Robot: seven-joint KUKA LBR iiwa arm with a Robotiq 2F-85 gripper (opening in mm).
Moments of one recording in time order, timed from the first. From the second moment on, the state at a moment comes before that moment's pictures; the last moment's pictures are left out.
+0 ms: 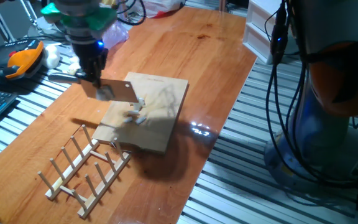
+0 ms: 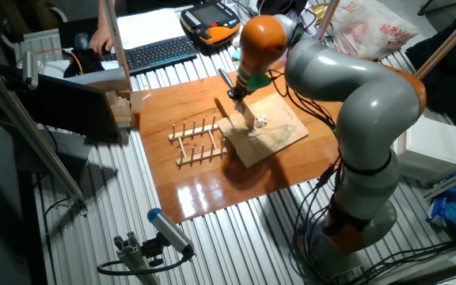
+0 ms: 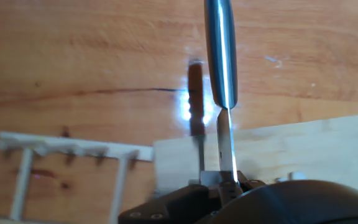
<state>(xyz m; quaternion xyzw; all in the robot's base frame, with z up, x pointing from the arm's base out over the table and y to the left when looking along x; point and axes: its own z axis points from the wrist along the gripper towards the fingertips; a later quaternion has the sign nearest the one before) 0.574 0.131 0.204 -0.07 0.99 -0.01 0.07</state>
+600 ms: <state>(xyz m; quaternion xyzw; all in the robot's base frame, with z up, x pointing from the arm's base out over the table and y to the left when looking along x) 0.543 0.068 0.169 -0.04 0.99 0.01 0.12</state>
